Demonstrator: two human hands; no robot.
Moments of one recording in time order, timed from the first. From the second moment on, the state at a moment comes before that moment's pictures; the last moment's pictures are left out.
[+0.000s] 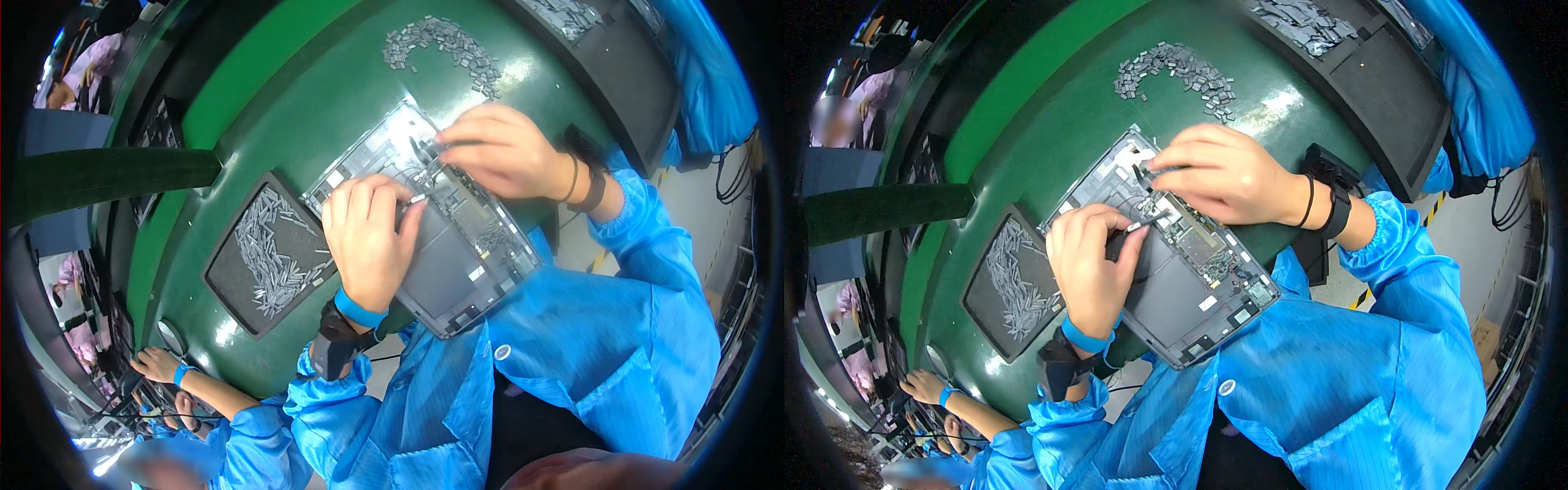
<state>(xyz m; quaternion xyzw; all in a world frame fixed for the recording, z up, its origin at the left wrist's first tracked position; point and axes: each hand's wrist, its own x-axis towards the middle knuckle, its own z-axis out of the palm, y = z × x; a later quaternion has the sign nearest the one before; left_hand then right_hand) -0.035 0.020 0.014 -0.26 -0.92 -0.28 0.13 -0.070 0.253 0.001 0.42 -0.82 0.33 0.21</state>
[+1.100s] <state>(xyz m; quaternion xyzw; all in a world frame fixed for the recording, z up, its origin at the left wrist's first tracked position) -0.107 0.033 -0.017 -0.20 -0.90 -0.38 0.09 -0.094 0.229 0.023 0.44 -0.88 0.00 0.15</state>
